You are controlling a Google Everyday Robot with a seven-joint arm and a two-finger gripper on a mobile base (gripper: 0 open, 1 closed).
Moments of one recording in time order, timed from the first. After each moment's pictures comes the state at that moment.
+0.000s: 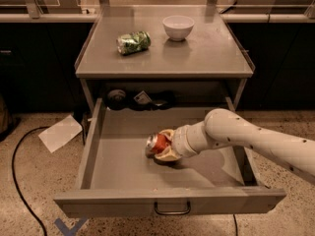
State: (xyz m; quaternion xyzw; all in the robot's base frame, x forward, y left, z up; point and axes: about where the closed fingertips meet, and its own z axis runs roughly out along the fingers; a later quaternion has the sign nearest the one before) arm 0.554 -0.022 0.613 -0.65 0.65 0.16 0.35
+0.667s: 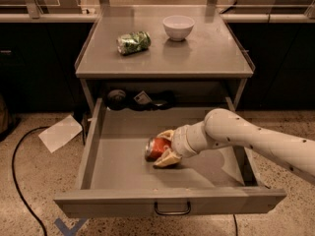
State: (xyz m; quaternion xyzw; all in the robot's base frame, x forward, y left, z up) arm 0.554 -0.022 0.613 -0.65 0.65 0.16 0.35
